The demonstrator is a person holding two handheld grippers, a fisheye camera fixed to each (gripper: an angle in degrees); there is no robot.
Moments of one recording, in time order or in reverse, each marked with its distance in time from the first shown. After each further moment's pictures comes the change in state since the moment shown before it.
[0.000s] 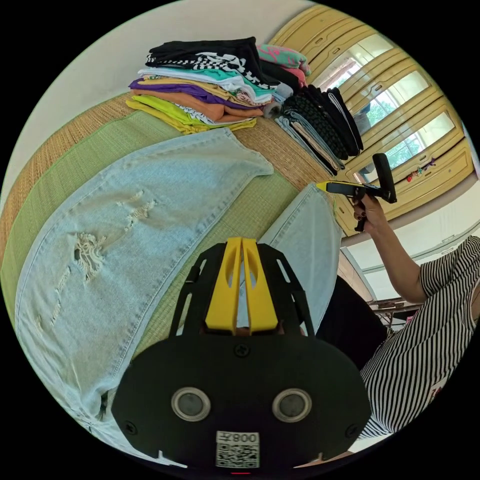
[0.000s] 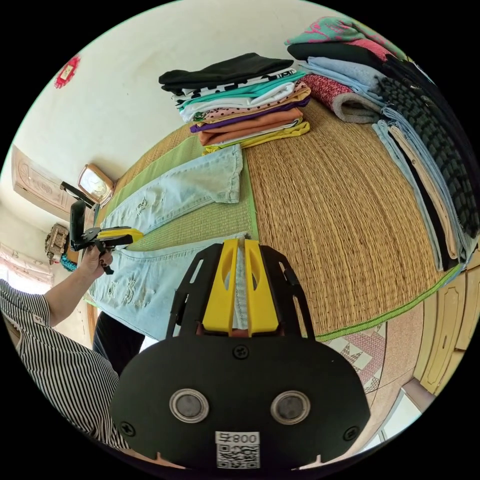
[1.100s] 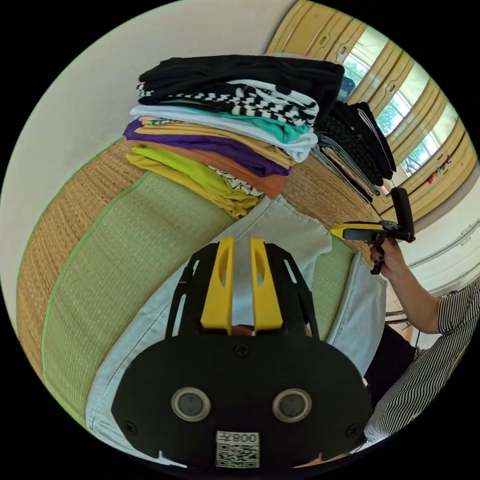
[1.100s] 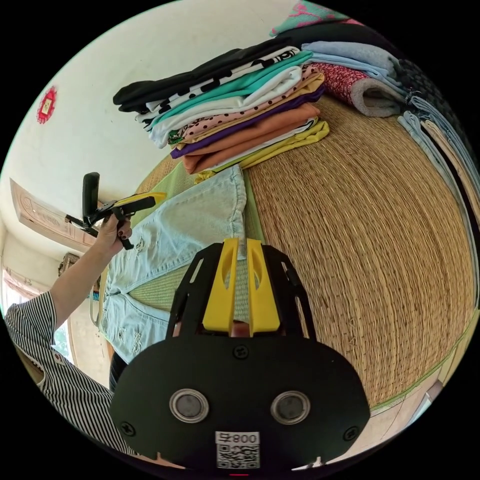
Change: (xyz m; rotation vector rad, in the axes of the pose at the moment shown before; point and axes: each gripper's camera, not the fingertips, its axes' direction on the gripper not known) left arm -0.068 -0.086 -0.031 0.046 -0.117 0.138; right arm -0.007 -0.055 0.129 0.076 -0.098 0.098
